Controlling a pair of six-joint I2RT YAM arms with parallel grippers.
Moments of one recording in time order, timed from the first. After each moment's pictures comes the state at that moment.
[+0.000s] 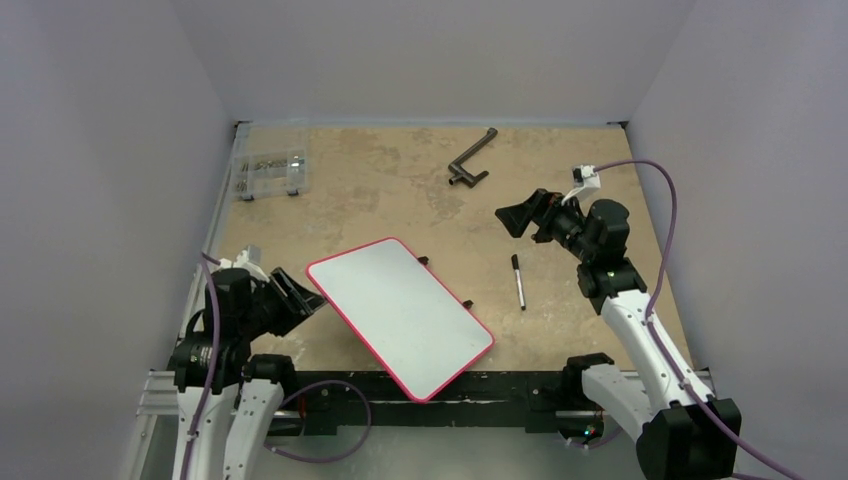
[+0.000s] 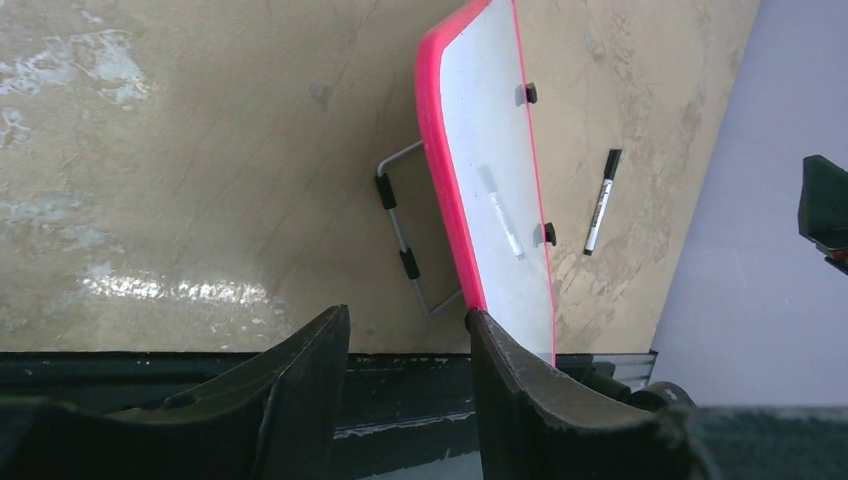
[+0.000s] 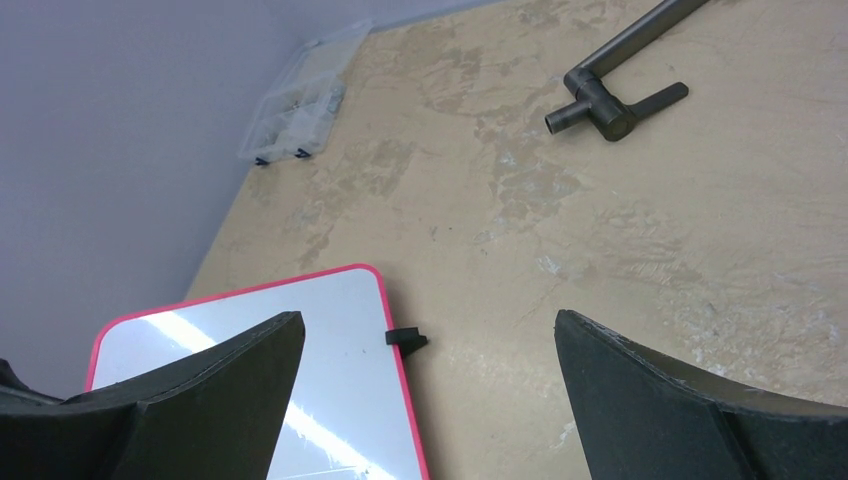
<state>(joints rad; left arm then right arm) -0.05 0.39 0.75 -1.11 0.30 -0.77 0.14 0.91 0.66 0.05 -0.42 0.52</state>
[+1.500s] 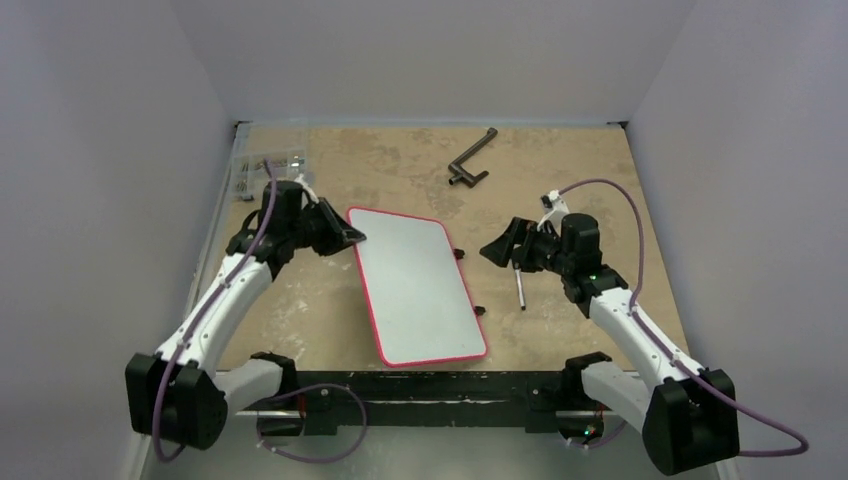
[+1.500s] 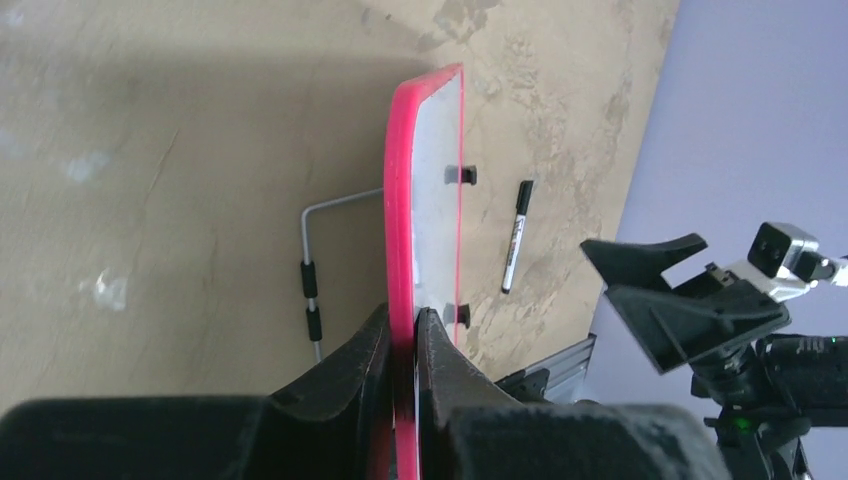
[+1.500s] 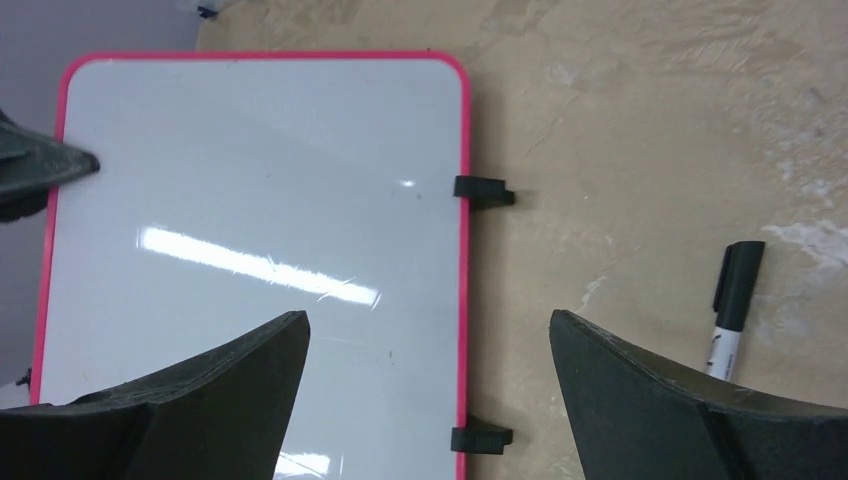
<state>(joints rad) -0.20 1.04 0.83 -0.50 0.38 -0.87 0.20 0.99 0.55 -0.04 -0.46 0.54</state>
